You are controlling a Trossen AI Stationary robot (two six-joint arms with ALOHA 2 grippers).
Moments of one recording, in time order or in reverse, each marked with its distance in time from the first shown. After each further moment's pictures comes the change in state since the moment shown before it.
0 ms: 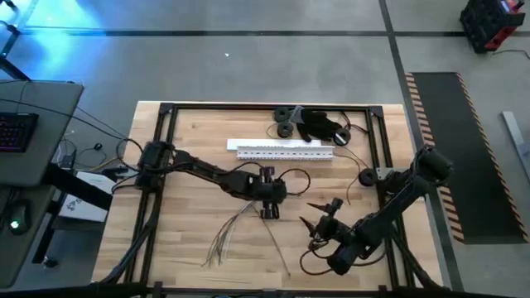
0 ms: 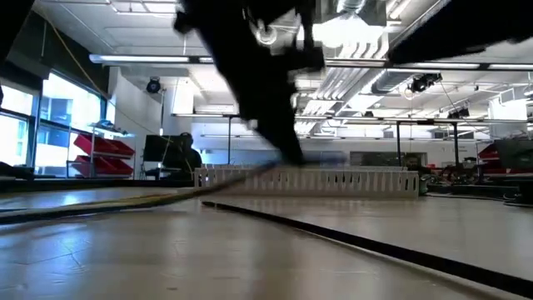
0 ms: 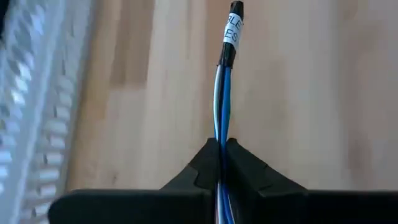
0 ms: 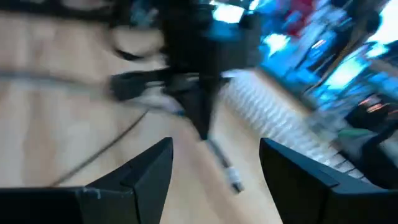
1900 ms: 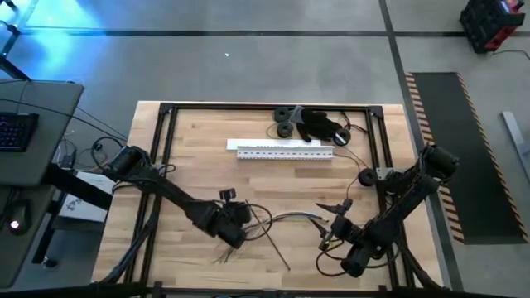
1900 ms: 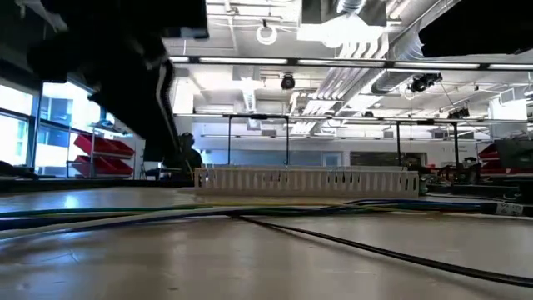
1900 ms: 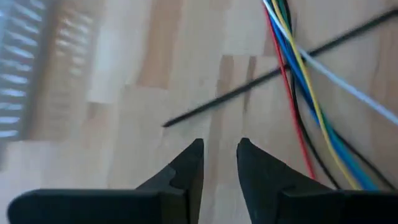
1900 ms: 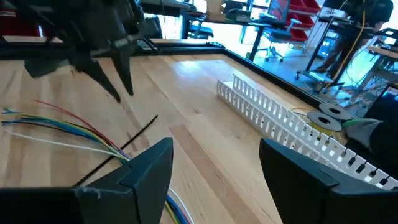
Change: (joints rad) left arm -0.276 -0.158 -0.264 -0.254 -0.130 -0.451; right arm 0.053 -0.067 -0.092 0.008 -0.046 0.173
